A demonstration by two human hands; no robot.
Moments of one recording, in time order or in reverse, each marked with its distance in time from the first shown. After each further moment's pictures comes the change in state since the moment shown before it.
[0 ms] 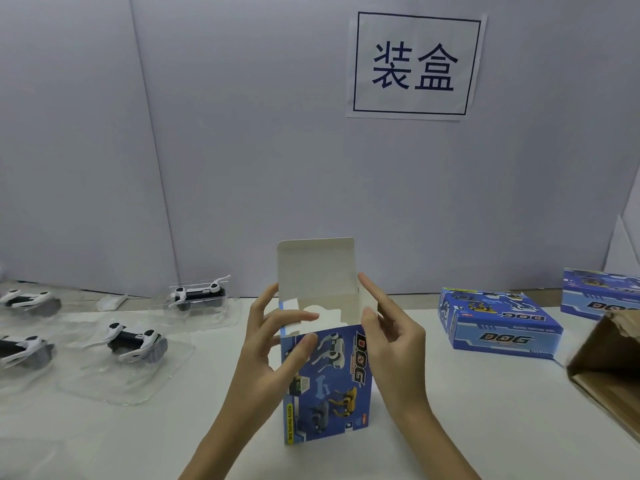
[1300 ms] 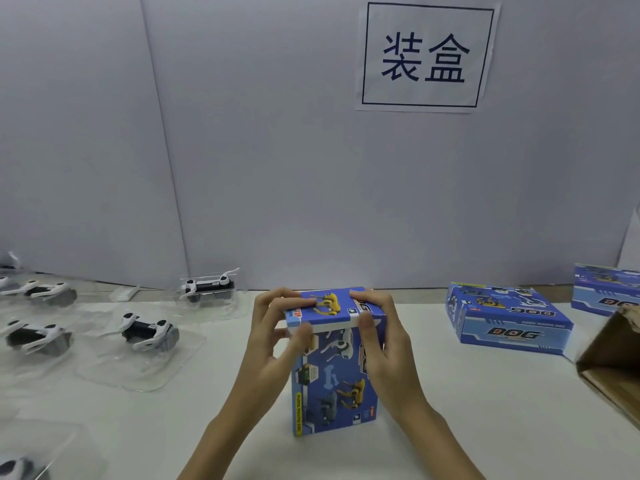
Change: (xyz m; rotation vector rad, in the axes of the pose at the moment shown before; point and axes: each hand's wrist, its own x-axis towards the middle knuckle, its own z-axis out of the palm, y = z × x) left_hand 0.001 0.001 -0.007 -0.148 -0.036 -0.042; right_hand -0.005 0.023 0.000 0.015 -0.240 -0.027
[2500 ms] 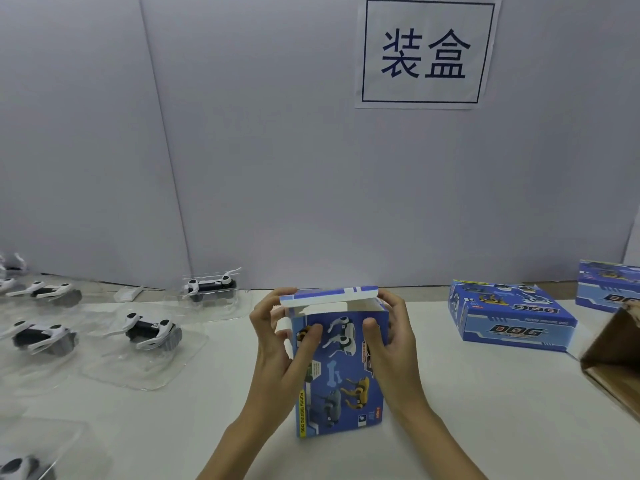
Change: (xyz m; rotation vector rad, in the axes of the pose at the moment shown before) left_hand -0.011 -0.005 0.021 0.009 0.113 0.067; right_hand -0.002 0.003 0.001 0.101 0.130 0.126
